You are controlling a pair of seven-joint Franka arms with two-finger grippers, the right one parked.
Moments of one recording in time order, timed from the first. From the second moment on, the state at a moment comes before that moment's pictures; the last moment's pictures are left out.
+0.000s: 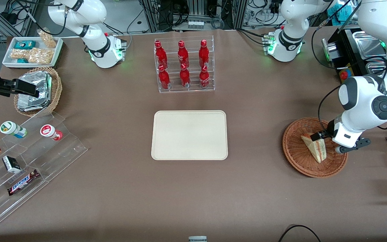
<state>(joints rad) 0.33 0.28 -0.28 -2.09 0.11 2.30 -0.33</state>
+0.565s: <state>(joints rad) 0.32 0.32 -0.28 -2.09 0.11 2.37 -0.45</state>
